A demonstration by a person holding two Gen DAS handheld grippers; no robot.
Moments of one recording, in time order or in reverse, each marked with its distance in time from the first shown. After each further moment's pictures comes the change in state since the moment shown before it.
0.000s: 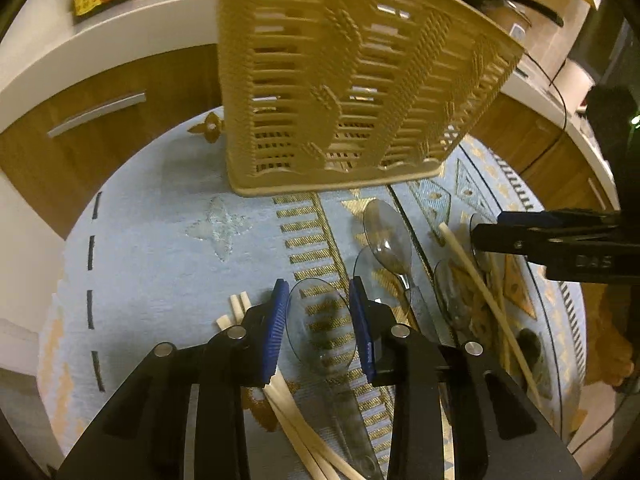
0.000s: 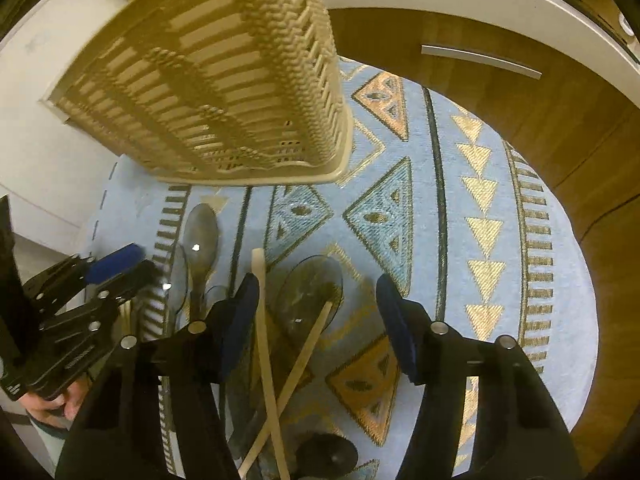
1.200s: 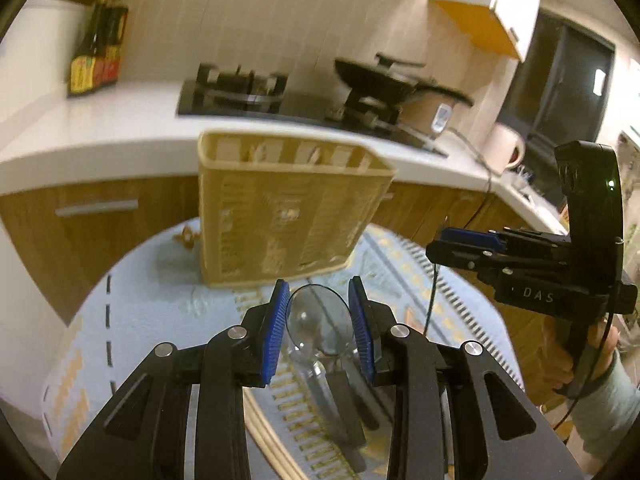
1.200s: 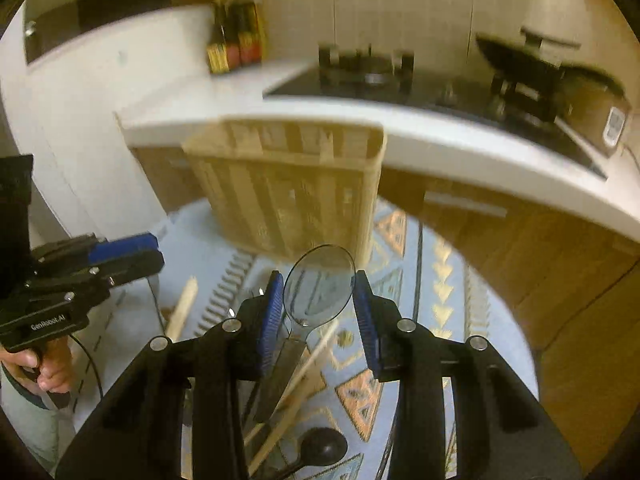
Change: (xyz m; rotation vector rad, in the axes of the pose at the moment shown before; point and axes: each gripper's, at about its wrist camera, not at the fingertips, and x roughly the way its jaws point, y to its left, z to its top) left arm -0.129 -0.012 -0.026 0.066 -0.372 -0.183; right arm -0.118 0.058 -0.053 -0.228 -0.451 -0.026
